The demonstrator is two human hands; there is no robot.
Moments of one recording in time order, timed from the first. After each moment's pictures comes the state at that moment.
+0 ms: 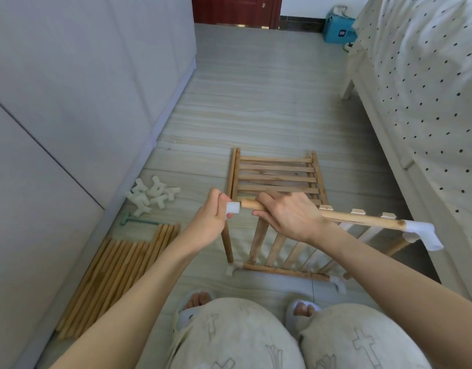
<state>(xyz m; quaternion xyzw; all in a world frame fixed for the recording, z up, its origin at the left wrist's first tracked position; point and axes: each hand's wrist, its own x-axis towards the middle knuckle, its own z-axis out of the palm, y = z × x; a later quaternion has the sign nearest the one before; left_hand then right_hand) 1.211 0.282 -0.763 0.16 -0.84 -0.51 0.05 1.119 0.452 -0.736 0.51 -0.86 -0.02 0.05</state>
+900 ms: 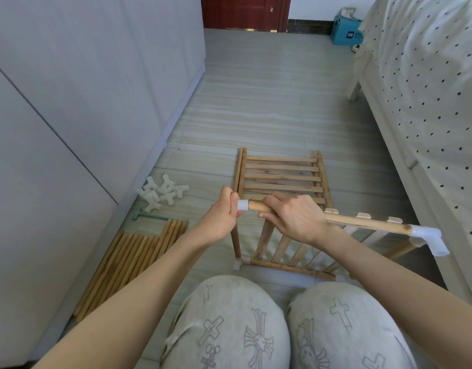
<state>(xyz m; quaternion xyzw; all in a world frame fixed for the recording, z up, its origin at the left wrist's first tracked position) 1.216 0.295 -0.758 0.16 -0.87 -0.46 -0.01 1.135 0.466 -0.737 0.50 -0.86 0.01 0.04</state>
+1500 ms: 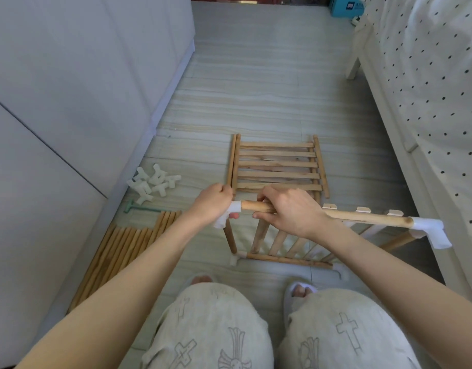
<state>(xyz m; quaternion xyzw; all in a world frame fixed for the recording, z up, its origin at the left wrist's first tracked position) 1.192 0.298 -0.736 0.27 -0.83 -0.48 -0.10 1.132 0.466 -0.731 0.46 -0.88 0.11 -0.06</state>
